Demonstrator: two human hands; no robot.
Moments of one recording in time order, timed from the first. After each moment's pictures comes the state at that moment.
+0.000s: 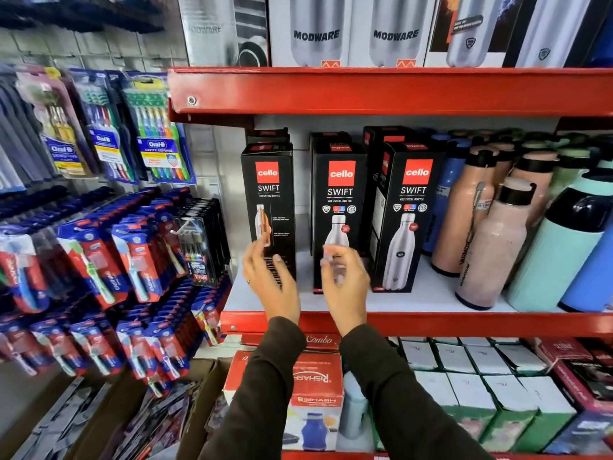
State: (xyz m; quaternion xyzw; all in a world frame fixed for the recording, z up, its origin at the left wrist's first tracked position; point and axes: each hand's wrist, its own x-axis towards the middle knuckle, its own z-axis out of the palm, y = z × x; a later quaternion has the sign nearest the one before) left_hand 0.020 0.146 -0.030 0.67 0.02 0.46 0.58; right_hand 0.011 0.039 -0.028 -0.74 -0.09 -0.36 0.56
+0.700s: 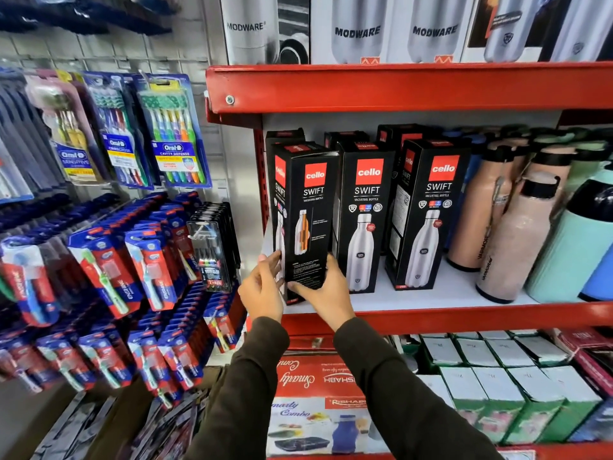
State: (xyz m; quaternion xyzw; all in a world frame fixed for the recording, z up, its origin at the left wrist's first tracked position) left_hand 0.025 0.220 -0.034 0.58 0.04 0.24 0.78; right_hand 0.033 0.108 -0.045 -0.81 -0.03 -0.17 0.56
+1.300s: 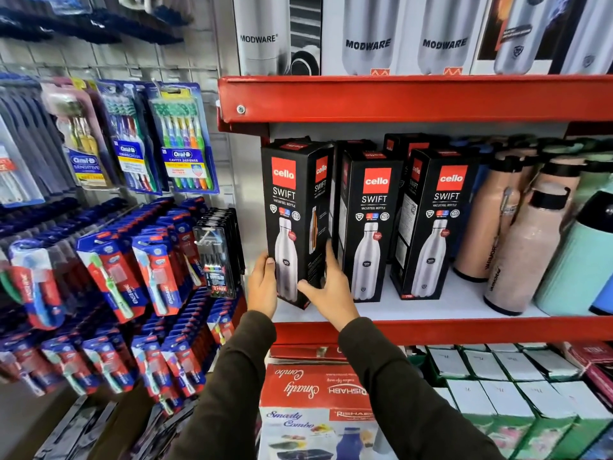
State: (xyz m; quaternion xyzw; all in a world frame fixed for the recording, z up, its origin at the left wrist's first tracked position) left_hand 0.057 0.245 -0.028 0.70 -0.01 0.18 0.69; right_hand 0.035 0.113 -0.023 -0.82 -0.08 -0.16 0.54
